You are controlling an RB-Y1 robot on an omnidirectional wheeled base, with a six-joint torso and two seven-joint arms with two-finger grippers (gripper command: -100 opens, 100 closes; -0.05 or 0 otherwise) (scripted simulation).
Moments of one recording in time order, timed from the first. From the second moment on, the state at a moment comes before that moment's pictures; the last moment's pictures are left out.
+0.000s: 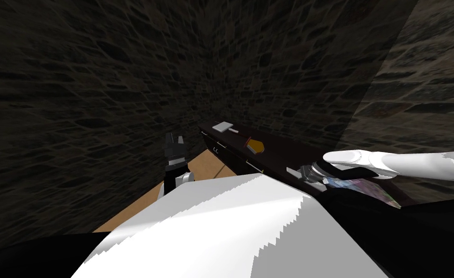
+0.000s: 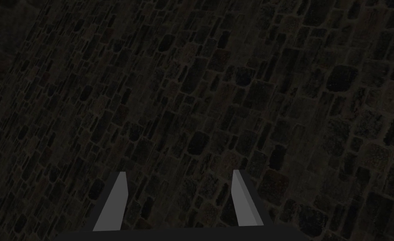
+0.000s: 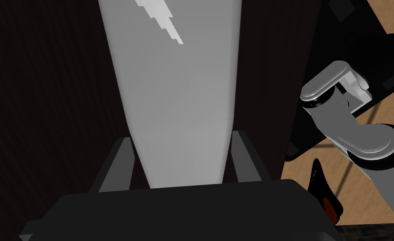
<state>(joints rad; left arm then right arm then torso) 0.48 -0.04 0.02 -2.30 -0.02 -0.42 0.11 0.94 -1.99 0.24 -1.50 0.69 -0.54 -0.04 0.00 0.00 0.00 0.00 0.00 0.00</state>
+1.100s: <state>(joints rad) 0.48 -0.04 0.02 -2.30 -0.02 -0.42 0.11 0.96 -1.93 0.20 -1.34 0.62 -0.66 0.09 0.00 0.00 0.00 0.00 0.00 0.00</state>
